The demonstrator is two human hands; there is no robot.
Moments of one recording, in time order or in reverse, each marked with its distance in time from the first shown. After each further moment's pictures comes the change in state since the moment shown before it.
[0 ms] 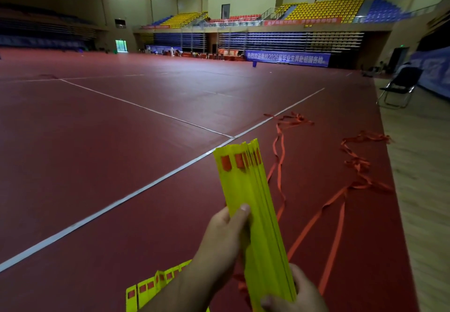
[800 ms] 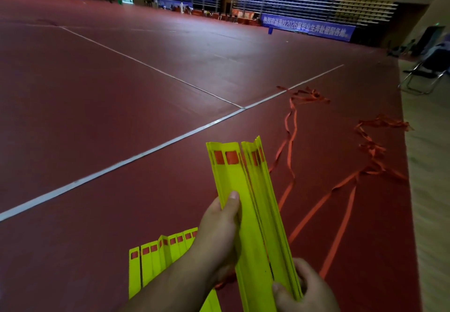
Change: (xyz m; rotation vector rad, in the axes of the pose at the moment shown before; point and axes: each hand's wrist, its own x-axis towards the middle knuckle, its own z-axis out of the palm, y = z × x) left_hand 0.027 -0.052 -0.061 -0.166 0.187 -0.244; right_hand 0.027 0.028 0.040 -0.240 -0.008 0.058
